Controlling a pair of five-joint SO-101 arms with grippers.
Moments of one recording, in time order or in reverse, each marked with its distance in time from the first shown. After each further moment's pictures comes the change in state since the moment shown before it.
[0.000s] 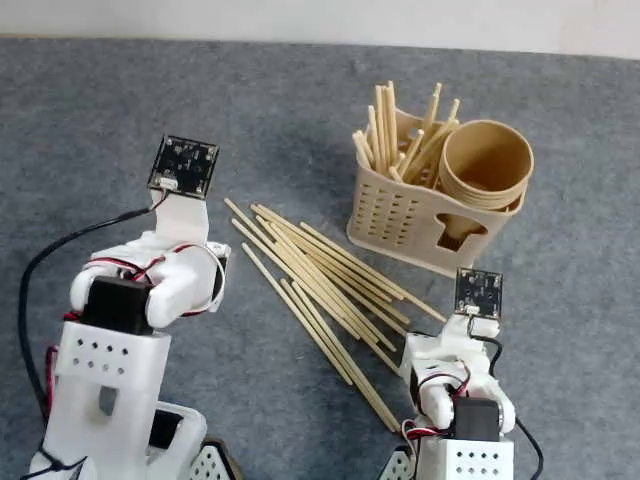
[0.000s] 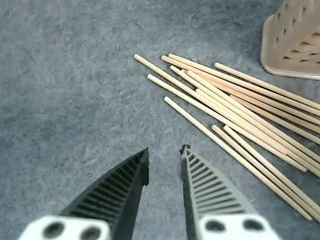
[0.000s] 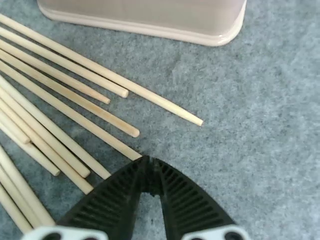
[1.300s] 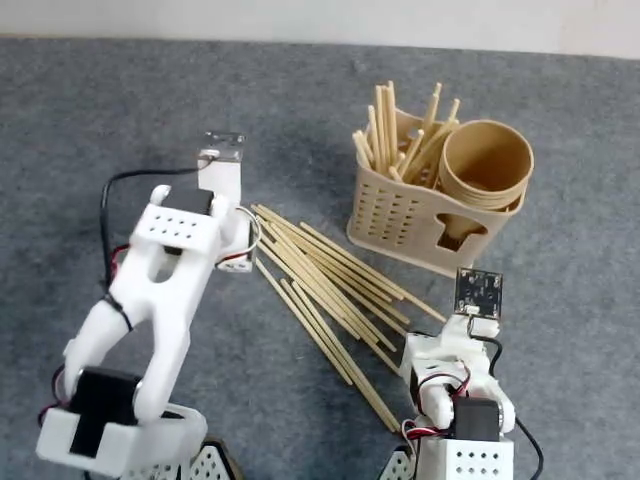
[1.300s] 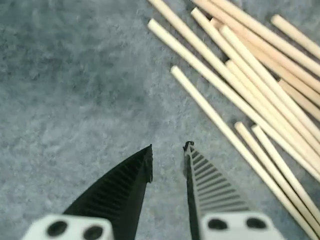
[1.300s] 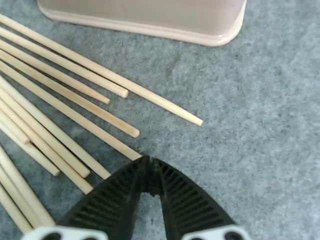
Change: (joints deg) left arm 1.0 42.6 -10.3 -7.6 10.4; right arm 0.0 0.0 0.0 0.0 0.0
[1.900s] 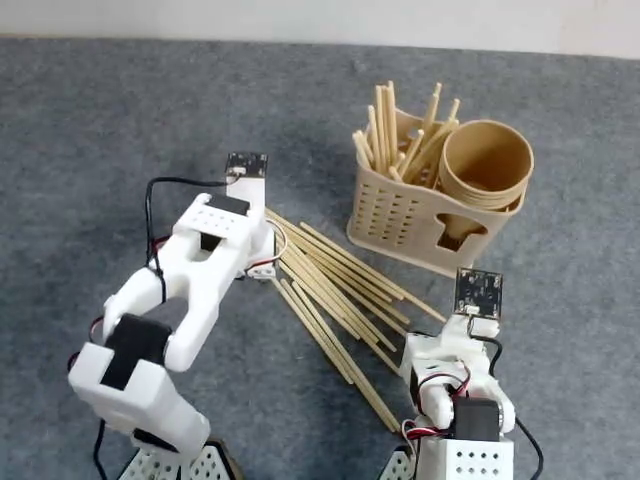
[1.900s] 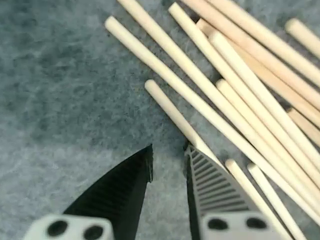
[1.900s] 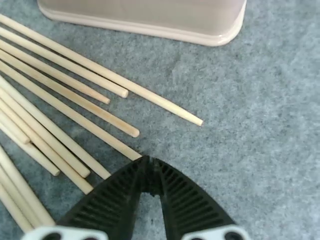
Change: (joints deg) left arm 4.0 16.1 -0.5 -11.6 7.0; right arm 0.0 0.0 0.0 0.0 0.0
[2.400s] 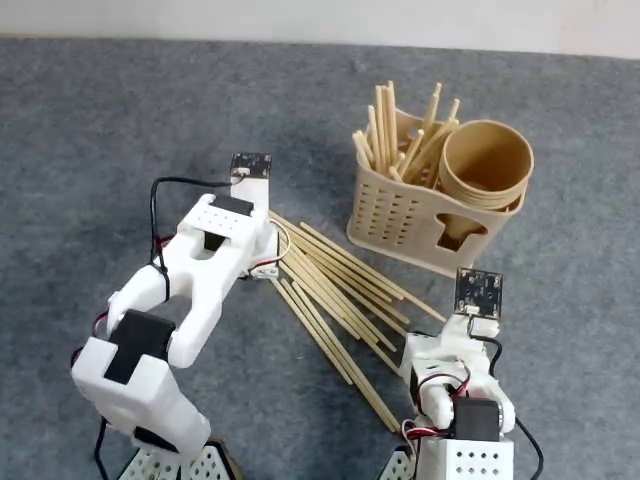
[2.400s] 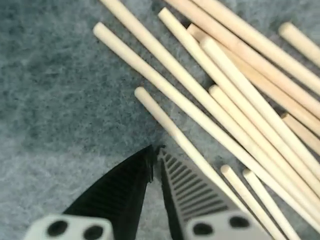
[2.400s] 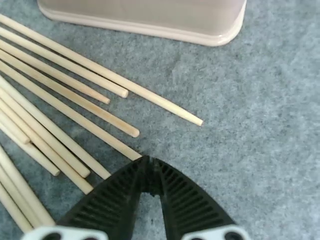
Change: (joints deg) left arm 0.4 1.6 -0.4 -1.1 0.0; right arm 0.0 0.0 0.0 0.0 0.0
